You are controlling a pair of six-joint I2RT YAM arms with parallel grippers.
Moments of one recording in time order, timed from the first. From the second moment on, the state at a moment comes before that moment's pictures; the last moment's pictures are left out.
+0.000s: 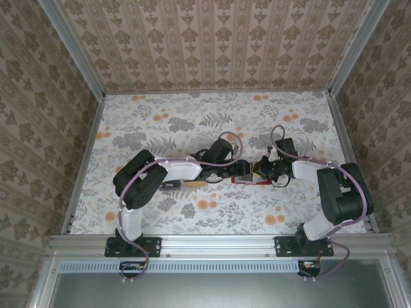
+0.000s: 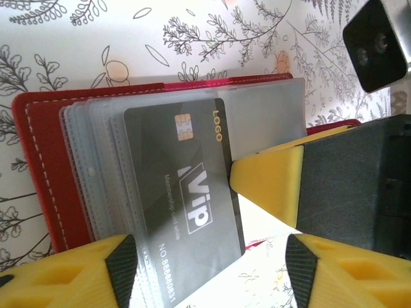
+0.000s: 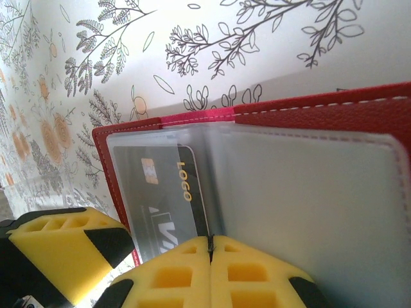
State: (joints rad) left arm -0.92 1.94 1.11 0.07 0.35 -0.85; right arm 0.14 1.57 0.65 -0.13 -0.54 0.69
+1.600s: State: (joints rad) left arm -0.91 2.00 1.16 0.01 0.30 -0.85; right arm 0.10 1.49 0.59 -0.15 -0.53 0.68
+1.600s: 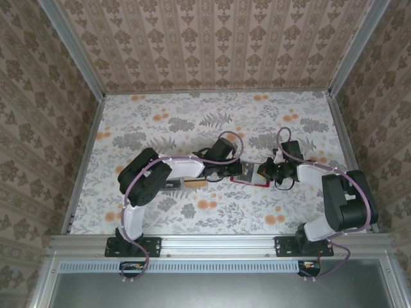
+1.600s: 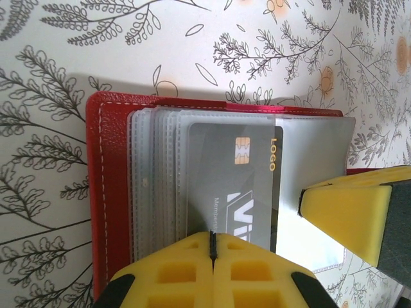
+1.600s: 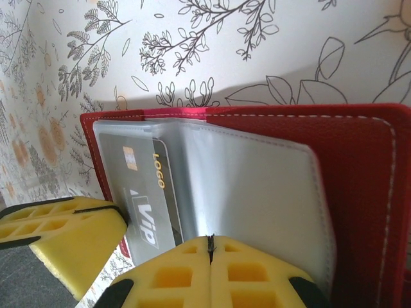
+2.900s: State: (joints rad) left arm -0.91 1.98 1.17 -0.04 0.29 -0.83; right arm 0.17 1.52 0.59 -0.13 -0.53 0.65
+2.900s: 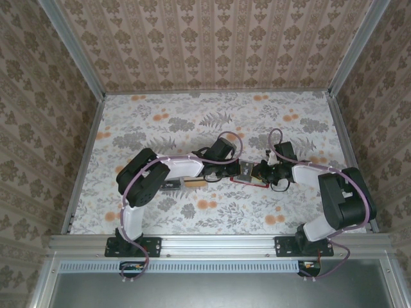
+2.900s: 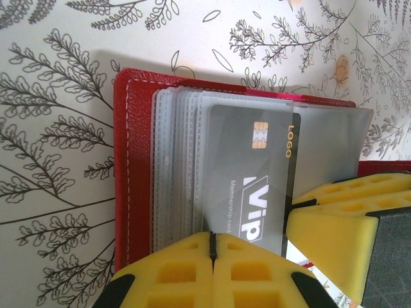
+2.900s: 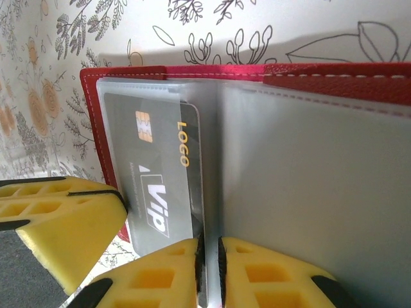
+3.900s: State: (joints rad) left arm -0.91 1.99 1.17 -0.04 0.29 -0.83; right arm 0.15 1.53 0.59 -0.07 -0.54 0.66
